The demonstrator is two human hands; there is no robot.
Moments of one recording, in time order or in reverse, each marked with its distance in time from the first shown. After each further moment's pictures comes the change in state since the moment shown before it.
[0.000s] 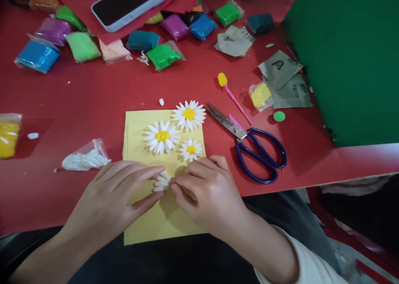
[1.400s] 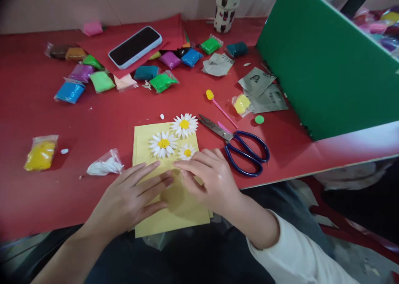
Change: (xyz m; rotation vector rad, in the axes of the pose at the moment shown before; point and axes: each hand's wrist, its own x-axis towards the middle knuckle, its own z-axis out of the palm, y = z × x) left_hand -0.002 -0.004 -0.005 0.153 -0.045 0.274; right_hand 0.002 0.010 -0.010 0.062 0.265 -0.116
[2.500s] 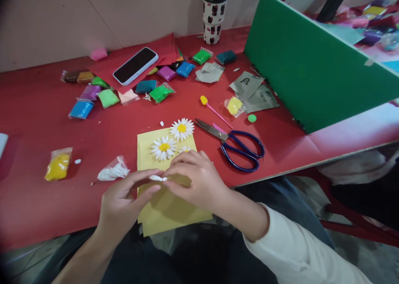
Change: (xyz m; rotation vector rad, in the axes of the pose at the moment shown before) left_hand 0.012 0.016 -0.012 -0.700 0.287 -0.671; right_hand 0.006 -0.010 0.013 0.181 -0.014 0.062
